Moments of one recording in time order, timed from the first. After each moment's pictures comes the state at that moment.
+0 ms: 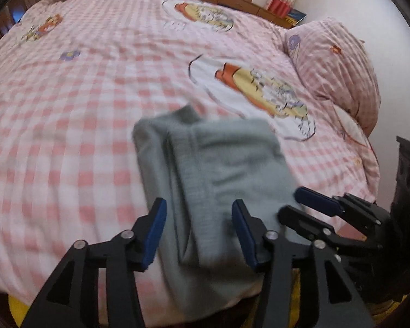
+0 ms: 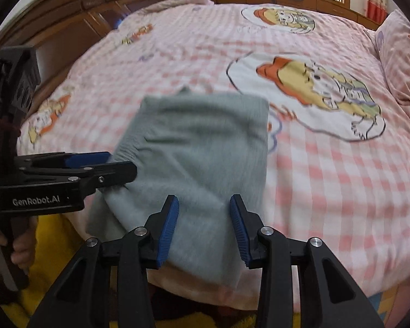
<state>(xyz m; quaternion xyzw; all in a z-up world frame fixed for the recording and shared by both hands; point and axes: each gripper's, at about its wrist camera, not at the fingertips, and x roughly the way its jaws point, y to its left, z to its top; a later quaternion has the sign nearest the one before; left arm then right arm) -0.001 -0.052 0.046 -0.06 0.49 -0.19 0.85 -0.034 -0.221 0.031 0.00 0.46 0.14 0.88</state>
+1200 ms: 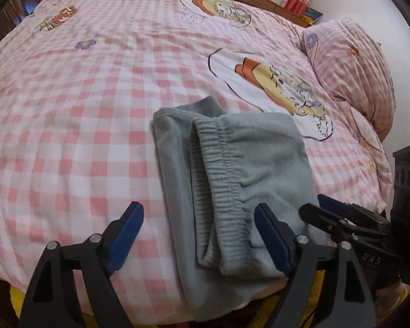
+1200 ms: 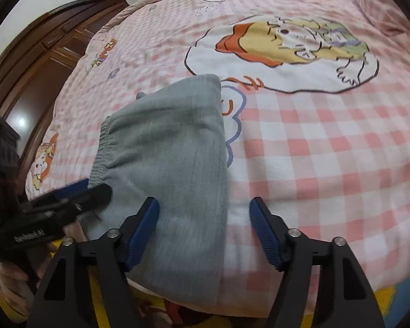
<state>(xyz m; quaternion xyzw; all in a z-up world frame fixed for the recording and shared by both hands) 0.010 -0.049 0.037 -0.05 0.51 -0.15 0.84 -0.006 -0.267 0.011 0.16 0.50 0.11 0.84</state>
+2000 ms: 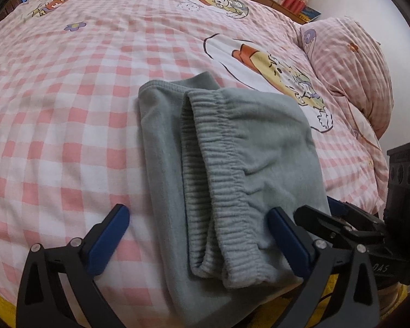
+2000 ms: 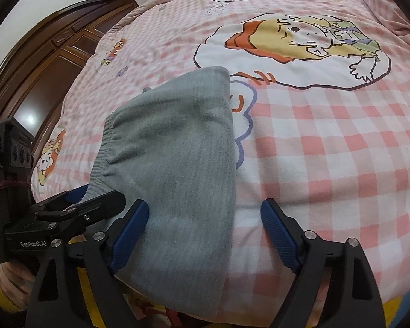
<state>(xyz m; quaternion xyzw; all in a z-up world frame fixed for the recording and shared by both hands) 0.012 -0.054 0.009 -0.08 0.52 -0.18 0.83 -0.005 -0.264 0.000 0.16 0.49 0.14 0.85</state>
